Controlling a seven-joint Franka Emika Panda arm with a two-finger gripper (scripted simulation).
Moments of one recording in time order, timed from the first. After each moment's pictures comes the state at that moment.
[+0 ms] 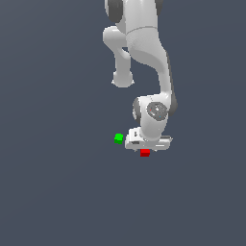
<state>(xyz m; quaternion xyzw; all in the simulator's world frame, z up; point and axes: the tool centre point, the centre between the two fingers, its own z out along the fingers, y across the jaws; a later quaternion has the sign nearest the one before) 0.018 0.111 0.032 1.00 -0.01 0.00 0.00</state>
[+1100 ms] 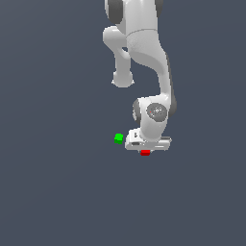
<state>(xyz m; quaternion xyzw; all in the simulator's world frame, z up) 0.019 0.111 0.026 1.00 -0.01 0.00 0.00</state>
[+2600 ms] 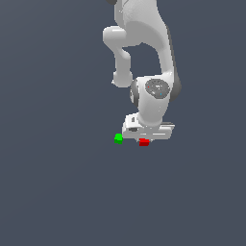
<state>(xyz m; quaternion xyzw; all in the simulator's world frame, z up) 0.010 0.096 0.112 1.00 -0.01 0.00 0.00</state>
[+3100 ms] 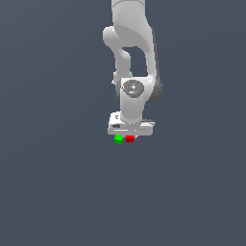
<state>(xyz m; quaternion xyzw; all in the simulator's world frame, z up) -0.026 0.033 0.085 1.00 -0.01 0.00 0.00</state>
